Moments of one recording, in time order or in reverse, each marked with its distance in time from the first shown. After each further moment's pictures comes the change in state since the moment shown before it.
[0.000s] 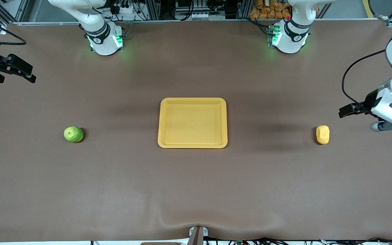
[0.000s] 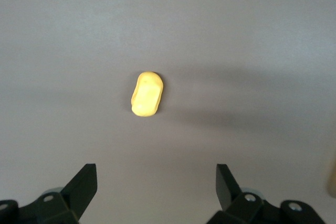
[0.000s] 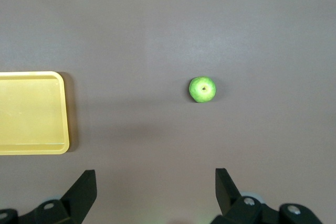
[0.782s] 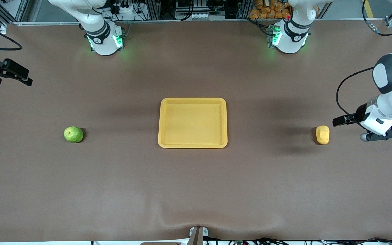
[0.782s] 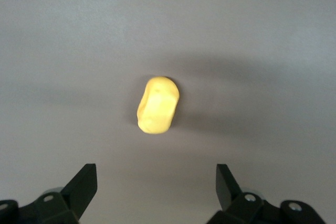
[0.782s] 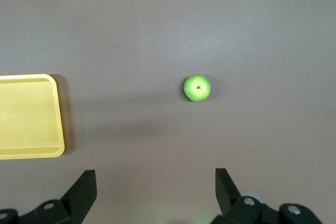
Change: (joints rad) left arm 0.071 0.119 0.000 -0.070 0.000 0.158 0.027; right arm -0.025 0.020 -0.001 0.000 -0.002 0.003 -0.001
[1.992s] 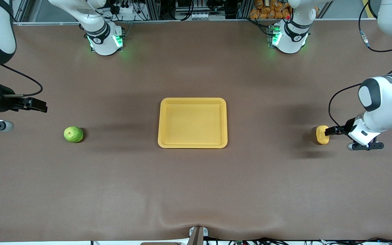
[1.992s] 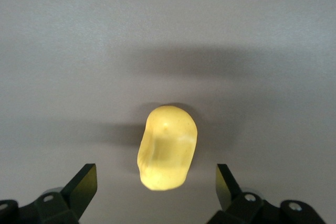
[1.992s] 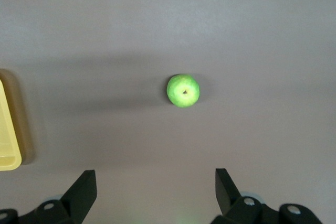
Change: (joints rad) left arm 0.076 0.192 -0.033 -0.051 -0.014 0.260 0.154; right arm -0.003 0.209 0.004 -0.002 -0.082 0.080 -0.039
